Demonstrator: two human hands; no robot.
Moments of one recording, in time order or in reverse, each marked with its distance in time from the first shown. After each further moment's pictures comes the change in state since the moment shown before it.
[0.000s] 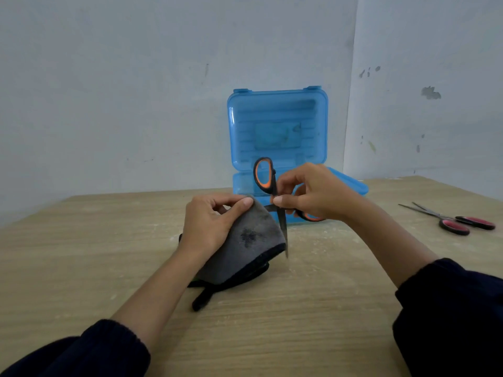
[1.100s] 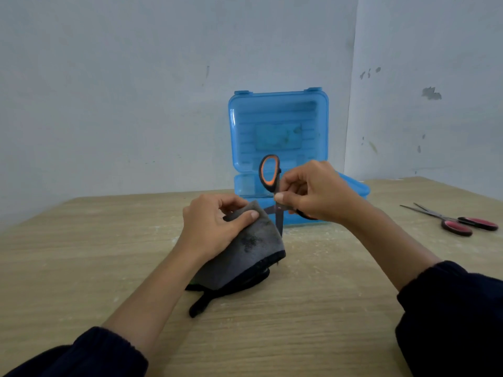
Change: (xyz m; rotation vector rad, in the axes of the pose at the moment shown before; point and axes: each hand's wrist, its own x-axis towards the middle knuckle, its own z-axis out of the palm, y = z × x) left_hand 0.000 0.006 -0.008 0.230 -0.122 0.080; right_hand -0.001 -0.006 0.003 -0.024 0.092 -0.057
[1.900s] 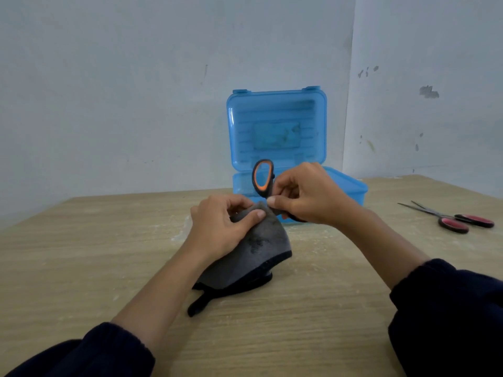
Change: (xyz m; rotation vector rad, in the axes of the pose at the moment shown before) left_hand 0.001 0.000 0.008 0.011 -0.026 0.035; right_hand -0.001 -0.002 0.005 0.004 0.002 -0.041
